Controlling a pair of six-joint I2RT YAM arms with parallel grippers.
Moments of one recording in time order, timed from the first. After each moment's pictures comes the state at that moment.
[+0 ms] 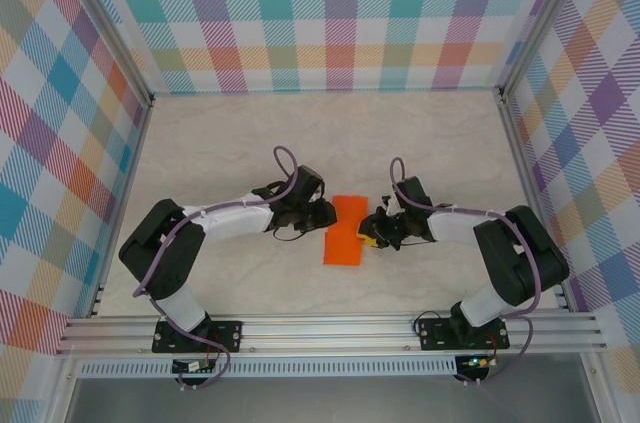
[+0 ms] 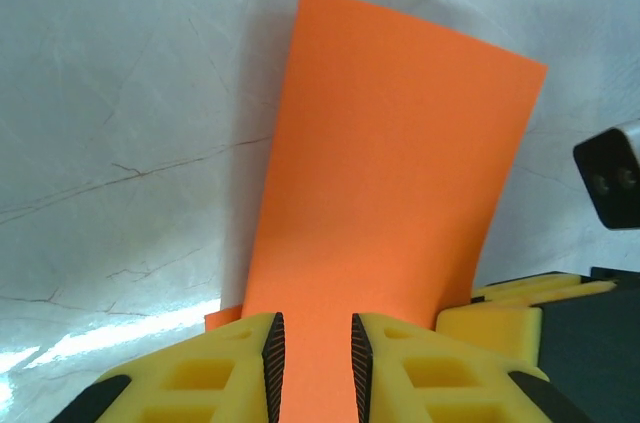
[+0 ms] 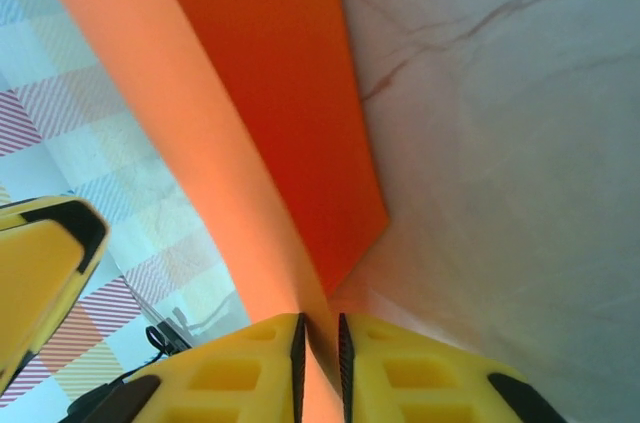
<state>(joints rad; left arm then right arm) -0.75 1.68 0.96 -0.24 0.20 -0.90 0.46 1.54 0.59 -0.06 -0.66 0.99</state>
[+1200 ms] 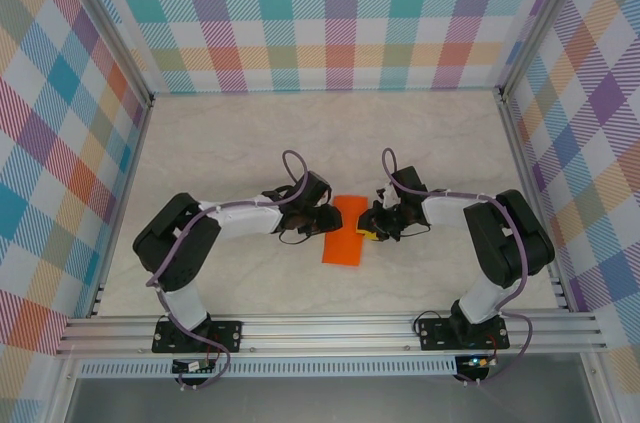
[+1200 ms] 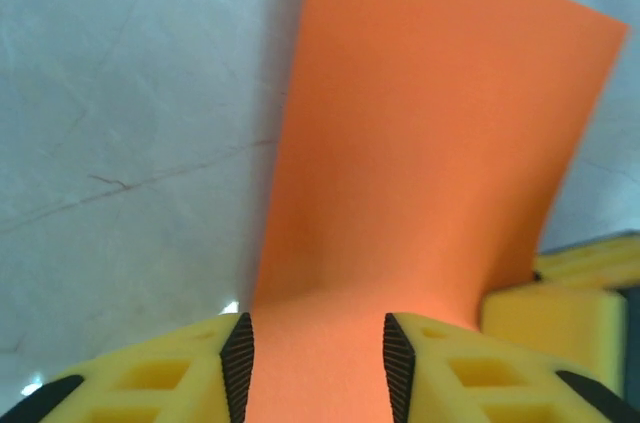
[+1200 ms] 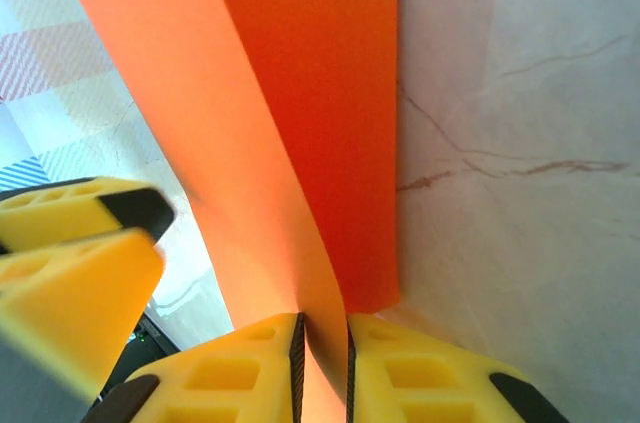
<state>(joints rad) -0.79 1.73 0.97 -0.22 0.16 -0.86 0.41 1.67 0.73 -0.21 -0.71 0.78</state>
